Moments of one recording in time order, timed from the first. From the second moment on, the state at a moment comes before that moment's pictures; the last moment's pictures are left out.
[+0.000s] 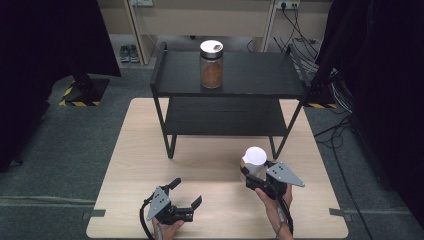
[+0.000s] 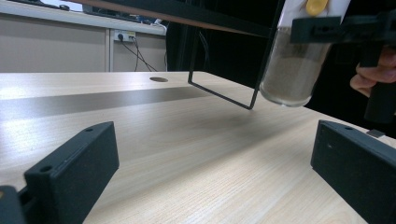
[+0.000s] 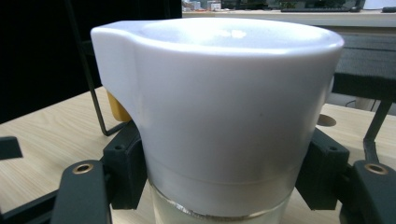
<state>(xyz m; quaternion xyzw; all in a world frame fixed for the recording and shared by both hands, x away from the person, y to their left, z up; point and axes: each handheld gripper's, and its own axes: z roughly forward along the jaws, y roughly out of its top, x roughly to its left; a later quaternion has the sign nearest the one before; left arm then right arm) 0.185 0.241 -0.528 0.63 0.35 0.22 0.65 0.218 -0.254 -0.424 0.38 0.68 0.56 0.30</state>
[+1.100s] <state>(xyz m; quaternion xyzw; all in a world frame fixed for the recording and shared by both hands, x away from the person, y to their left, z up) 0.186 0.242 -0.528 0.63 0.35 0.22 0.65 0.226 -0.251 -0.328 0.34 0.69 0.58 0.27</state>
